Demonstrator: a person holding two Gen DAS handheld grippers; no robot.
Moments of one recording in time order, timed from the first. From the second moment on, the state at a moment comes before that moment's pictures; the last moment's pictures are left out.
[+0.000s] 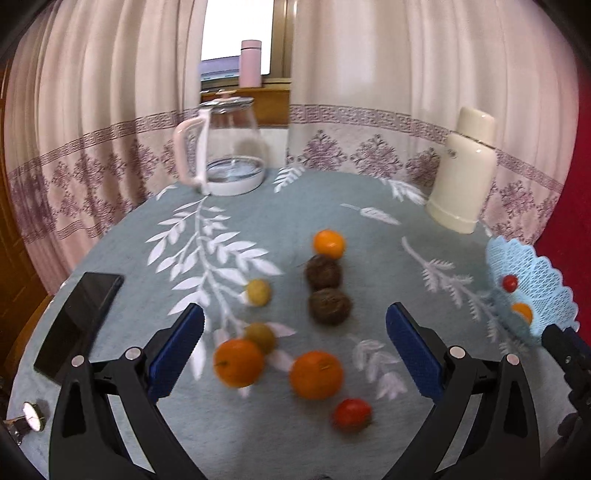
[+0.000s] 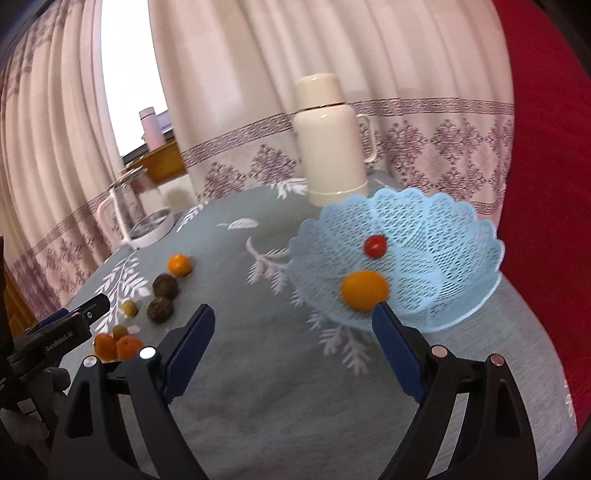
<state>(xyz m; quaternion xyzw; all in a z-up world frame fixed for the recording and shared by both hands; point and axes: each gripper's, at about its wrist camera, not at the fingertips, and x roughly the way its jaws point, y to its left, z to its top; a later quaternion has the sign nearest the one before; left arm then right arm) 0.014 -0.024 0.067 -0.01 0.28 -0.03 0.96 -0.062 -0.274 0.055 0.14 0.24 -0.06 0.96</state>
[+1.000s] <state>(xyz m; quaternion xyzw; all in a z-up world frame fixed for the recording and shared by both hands) 0.026 0.033 0.027 -0.01 0.36 -0.01 0.93 -0.056 -0.229 0.040 0.12 0.29 0.01 0.95</state>
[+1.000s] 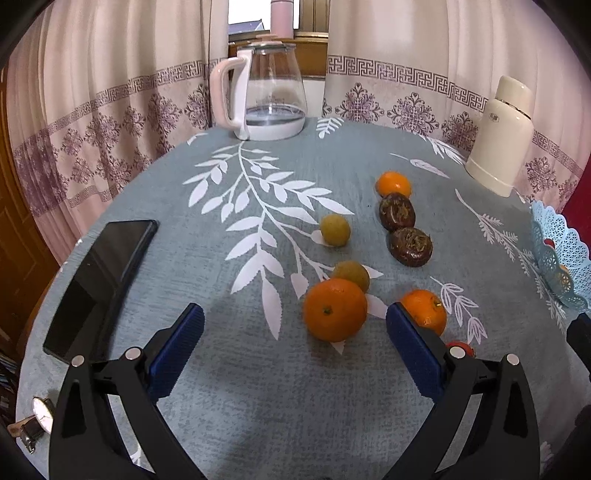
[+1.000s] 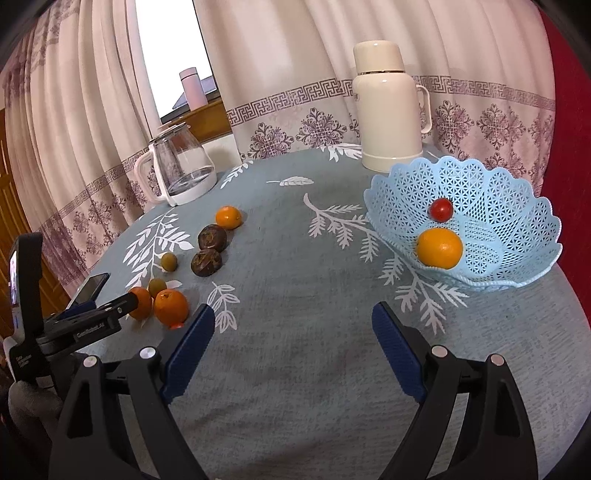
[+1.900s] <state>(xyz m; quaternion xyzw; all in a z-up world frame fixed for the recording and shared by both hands) 0.034 0.038 0.018 -0.06 0.37 -0.08 0.92 -0.046 -0.213 0.033 0.10 0.33 0.05 0.94</state>
